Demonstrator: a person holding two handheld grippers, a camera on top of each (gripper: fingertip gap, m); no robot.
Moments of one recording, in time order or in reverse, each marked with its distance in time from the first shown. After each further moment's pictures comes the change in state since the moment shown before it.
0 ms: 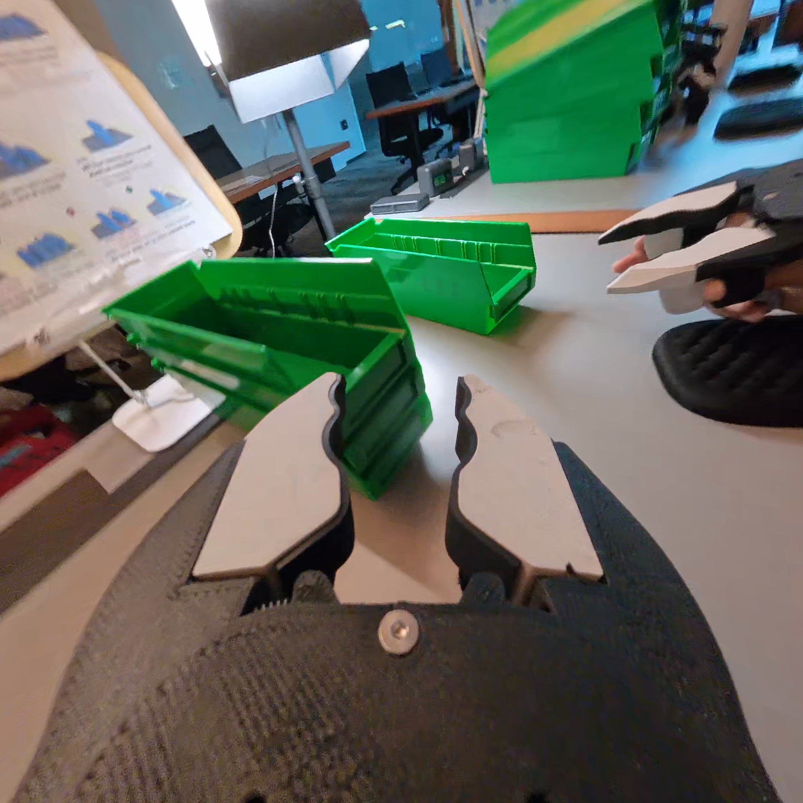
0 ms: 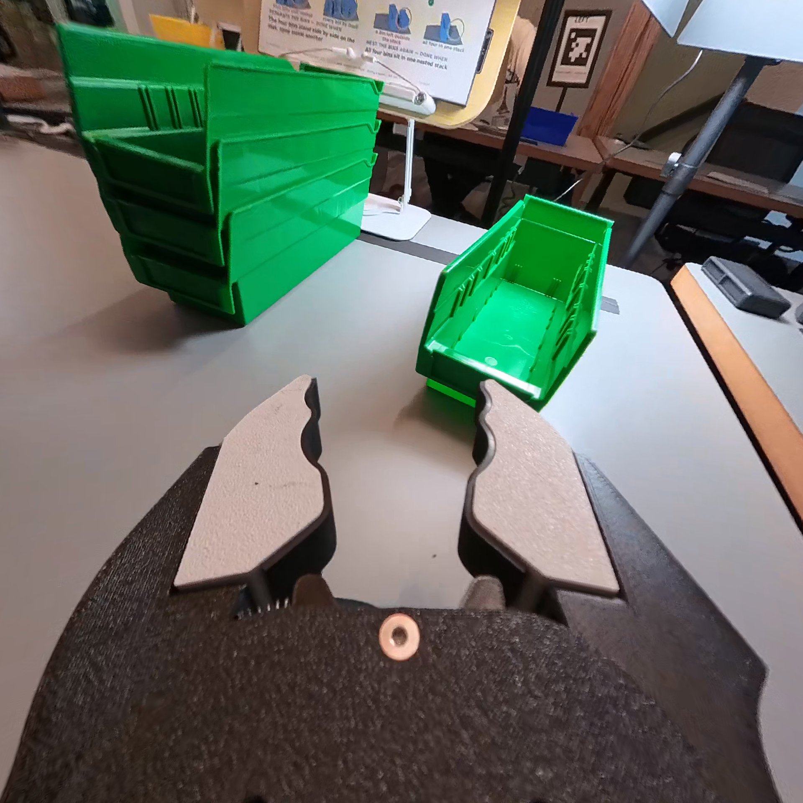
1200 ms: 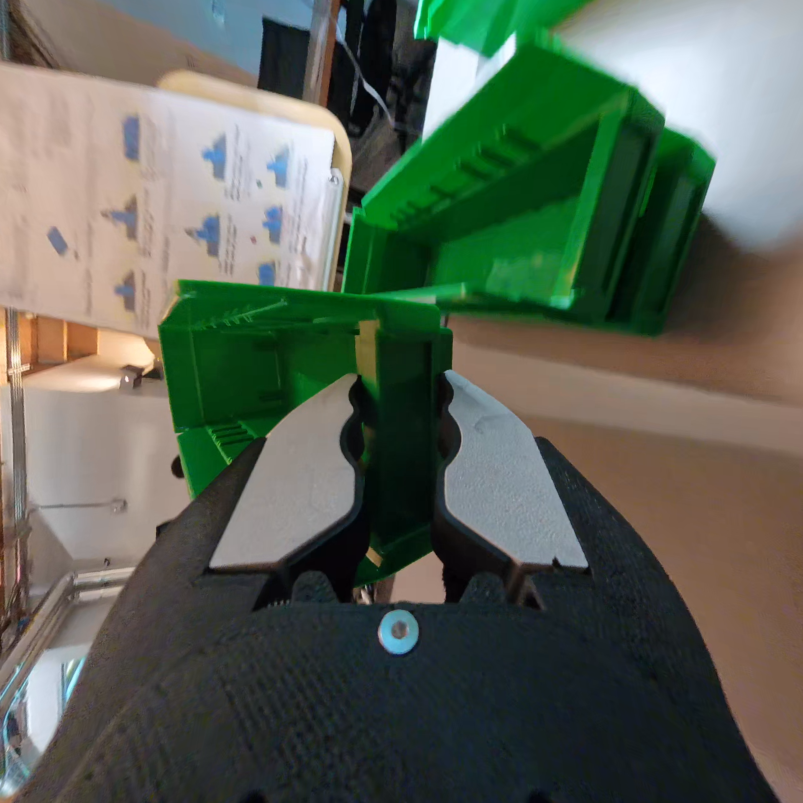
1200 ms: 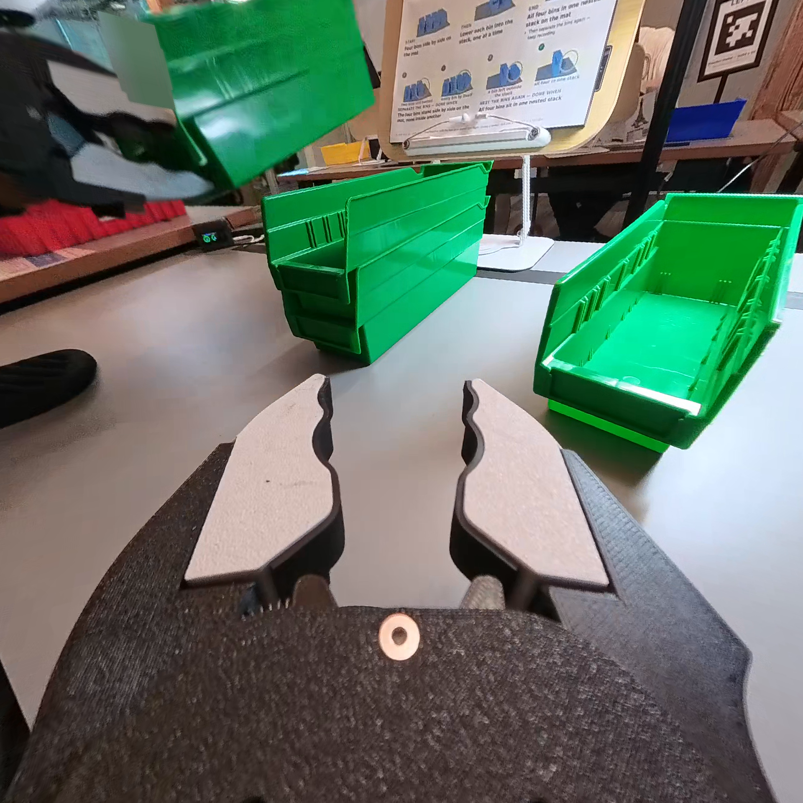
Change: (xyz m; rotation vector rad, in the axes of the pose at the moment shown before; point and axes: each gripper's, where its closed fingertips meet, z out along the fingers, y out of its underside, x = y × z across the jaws) left arm -0.083 0.010 -0.004 -0.454 -0.301 0.840; right arm -0.044 -0.010 -0.007 0.125 -0.306 0.219
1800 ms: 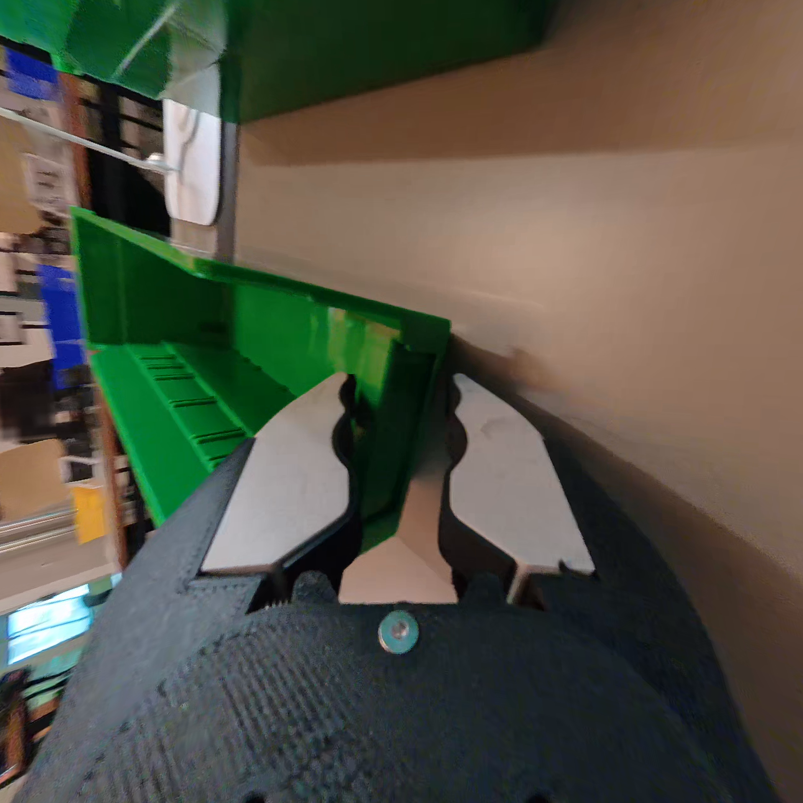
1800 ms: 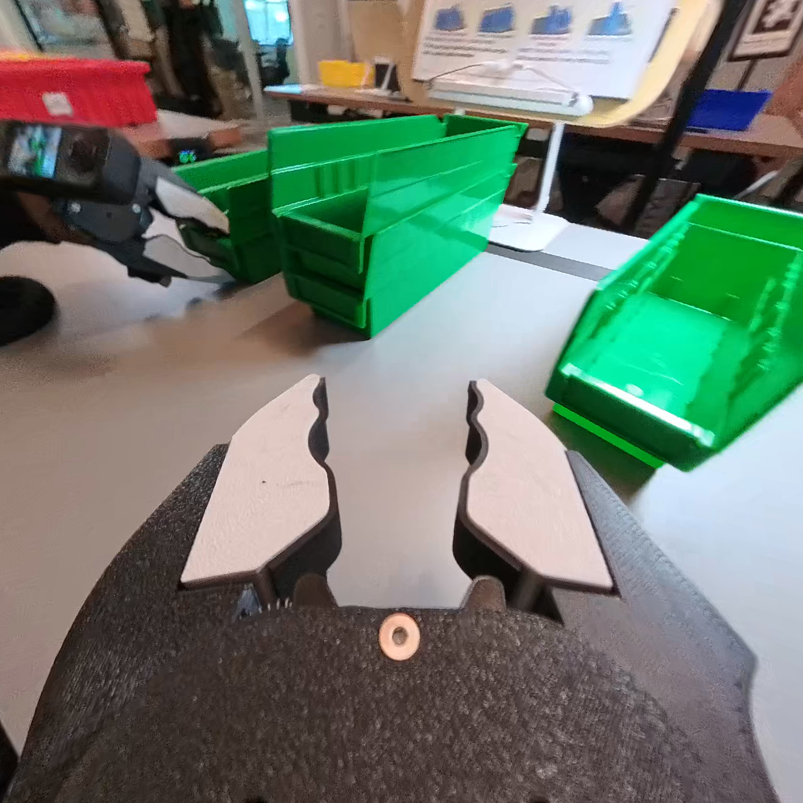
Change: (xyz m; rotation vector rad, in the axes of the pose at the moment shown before) left arm 0.125 0.123 0.041 -0.243 0.308 -0.137; right arm -0.013 0.007 0.013 -0.118 0.010 -0.130
